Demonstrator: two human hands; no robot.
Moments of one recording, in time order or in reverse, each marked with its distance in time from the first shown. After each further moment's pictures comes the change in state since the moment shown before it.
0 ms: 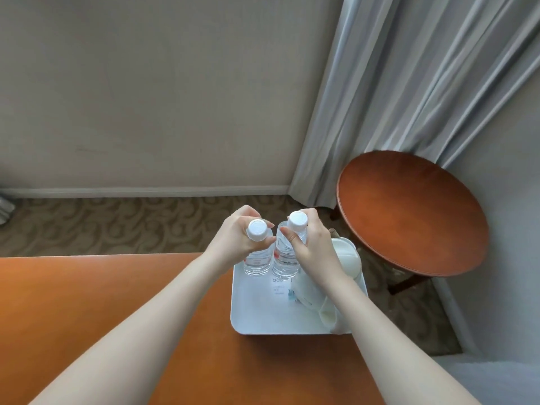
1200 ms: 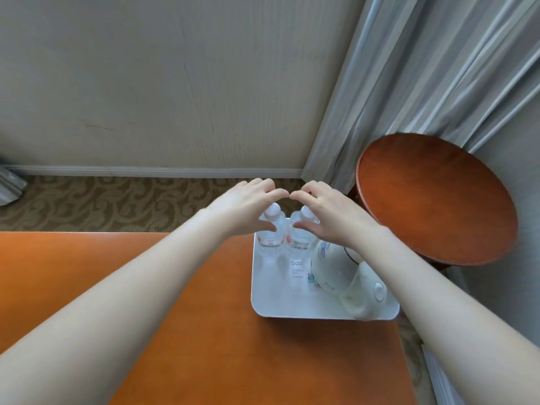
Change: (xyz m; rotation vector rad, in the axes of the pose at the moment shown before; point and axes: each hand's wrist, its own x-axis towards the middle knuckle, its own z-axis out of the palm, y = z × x) left_hand 0.017 -0.024 -0.036 0.790 -0.241 0.398; right_hand 0.040 0.002 0.003 -0.760 -0.416 -0.416
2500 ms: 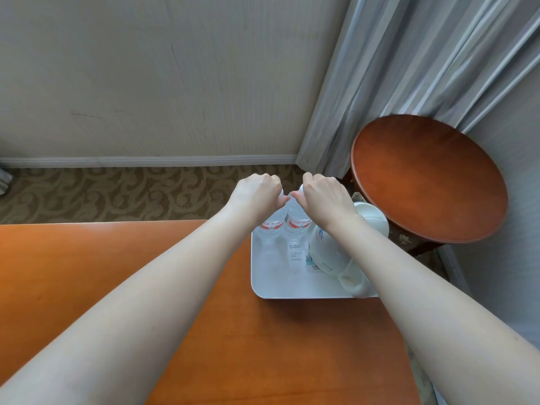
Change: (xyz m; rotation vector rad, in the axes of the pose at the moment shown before) left_hand 0.017 0.034 0.018 0.146 -0.002 -0.289; right_hand 0.009 -0.021 0.021 -0.119 0.068 0.355
